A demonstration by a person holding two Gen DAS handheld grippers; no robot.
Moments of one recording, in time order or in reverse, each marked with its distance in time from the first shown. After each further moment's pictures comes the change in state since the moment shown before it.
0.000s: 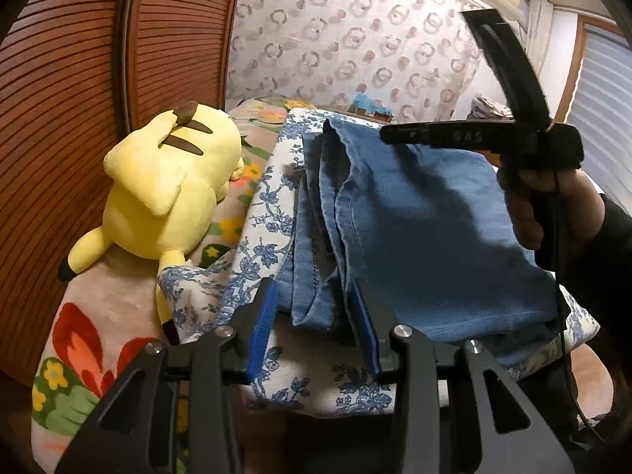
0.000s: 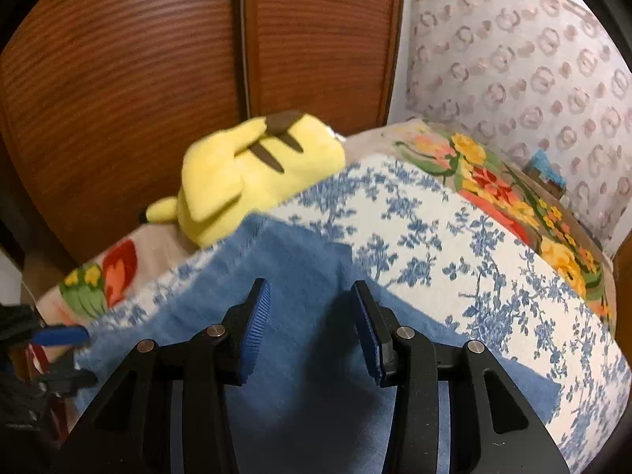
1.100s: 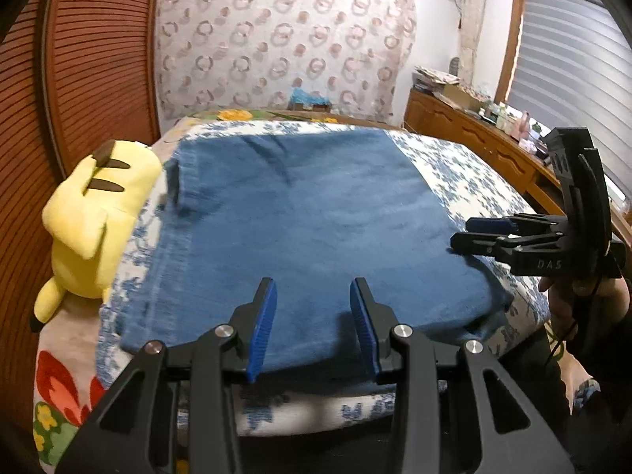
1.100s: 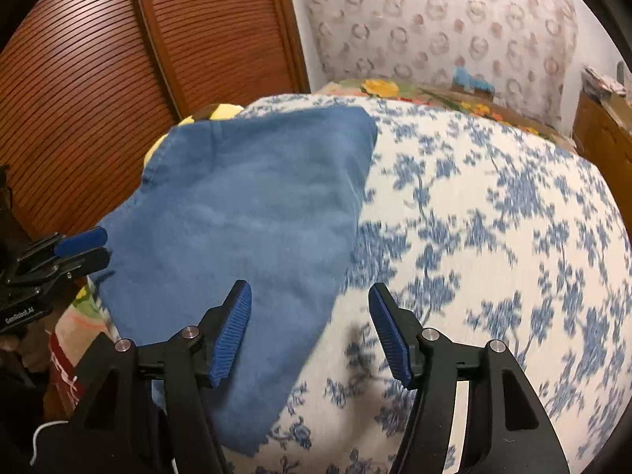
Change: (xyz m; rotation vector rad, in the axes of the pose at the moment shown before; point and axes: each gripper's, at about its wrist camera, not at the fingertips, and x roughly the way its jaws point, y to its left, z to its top) left arm 0.008 -0.107 0.004 0.197 0.028 -0.126; right arm -0.128 -0.060 -0.176 0.350 0.007 -0.088
